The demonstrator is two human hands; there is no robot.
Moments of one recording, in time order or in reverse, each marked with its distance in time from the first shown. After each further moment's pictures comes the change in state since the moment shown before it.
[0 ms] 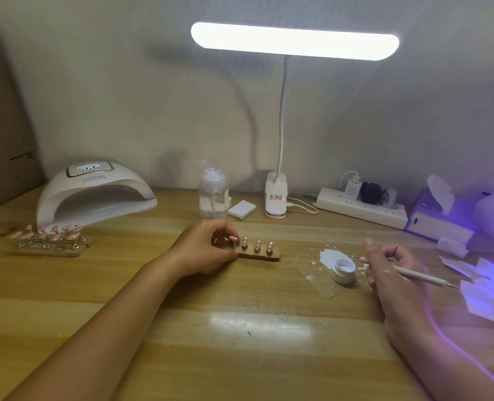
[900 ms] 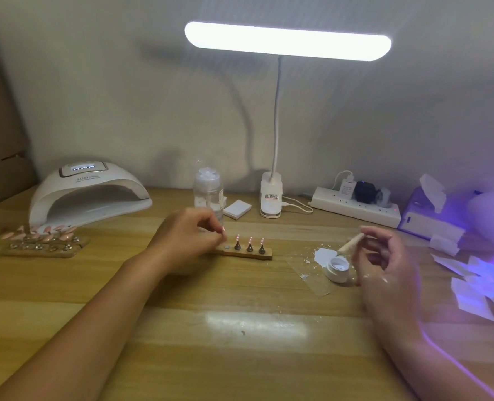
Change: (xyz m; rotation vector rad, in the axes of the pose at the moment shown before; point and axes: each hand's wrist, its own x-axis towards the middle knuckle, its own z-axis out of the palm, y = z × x) left_hand -0.006 0.010 -0.015 0.111 0.177 -0.019; right_hand -0.010 -0.006 0.003 -0.126 0.004 -0.232
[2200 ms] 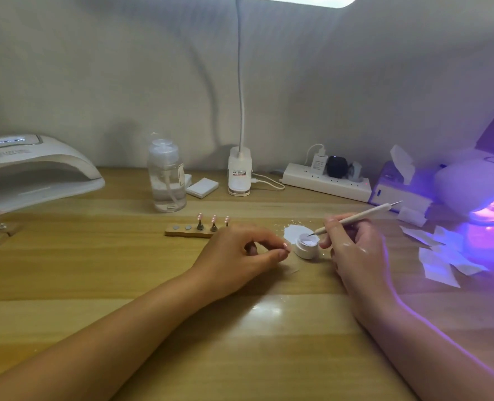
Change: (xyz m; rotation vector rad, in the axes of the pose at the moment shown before) left_hand -0.034 0.074 0.092 -0.358 -0.230 0.304; right_hand 0.011 0.015 -0.003 0.086 -0.041 0.214
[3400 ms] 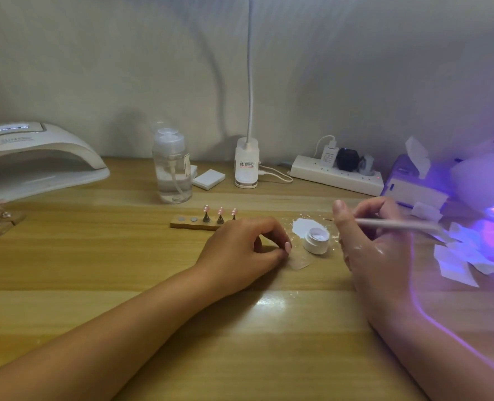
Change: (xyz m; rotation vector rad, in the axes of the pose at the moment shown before) left_hand -0.003 -0.002 0.000 0.142 -0.013 -0.023; right_hand -0.018 -0.023 0.002 0.063 0.001 -0.198
